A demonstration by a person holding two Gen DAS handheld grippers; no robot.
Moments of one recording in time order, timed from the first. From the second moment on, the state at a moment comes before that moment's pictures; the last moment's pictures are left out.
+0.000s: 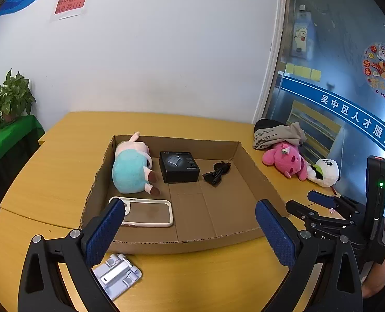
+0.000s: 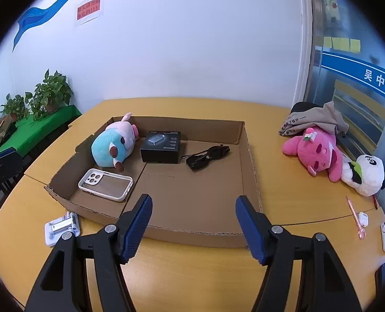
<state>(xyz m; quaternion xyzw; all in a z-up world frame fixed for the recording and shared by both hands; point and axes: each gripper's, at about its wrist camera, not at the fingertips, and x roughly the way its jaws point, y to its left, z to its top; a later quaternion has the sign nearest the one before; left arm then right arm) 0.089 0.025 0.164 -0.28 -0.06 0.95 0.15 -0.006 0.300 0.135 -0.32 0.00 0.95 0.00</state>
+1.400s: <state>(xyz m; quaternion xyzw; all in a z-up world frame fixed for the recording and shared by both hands) 0.088 -0.025 -0.030 -0.47 0.12 0.85 0.23 -0.006 0.244 0.050 -0.44 0.00 0.89 -0.12</state>
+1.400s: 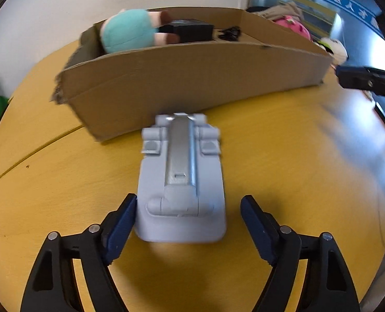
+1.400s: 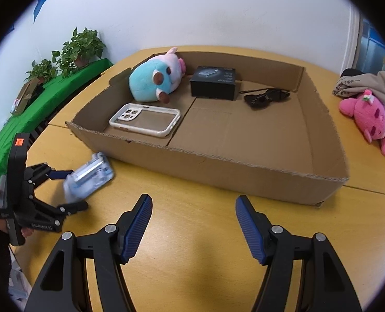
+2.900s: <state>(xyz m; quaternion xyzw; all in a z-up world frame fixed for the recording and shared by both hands) 0.149 0.046 -0.018 -0.44 0.09 0.87 0.20 -0.013 0.181 -0.011 -0.50 0.04 0.82 -0.27</state>
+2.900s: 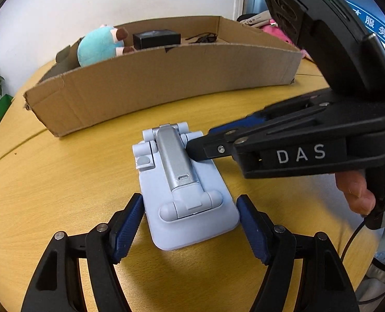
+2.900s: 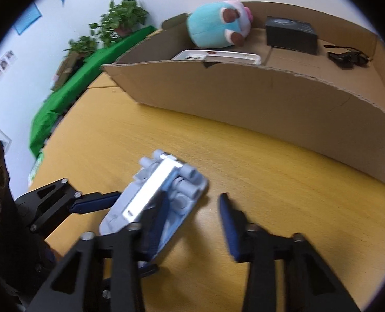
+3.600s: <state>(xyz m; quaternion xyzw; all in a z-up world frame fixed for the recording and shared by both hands) 0.162 0.051 -0.002 -0.43 0.12 0.87 0.20 -0.011 0.201 0.002 -0.50 0.09 0.82 -0.28</state>
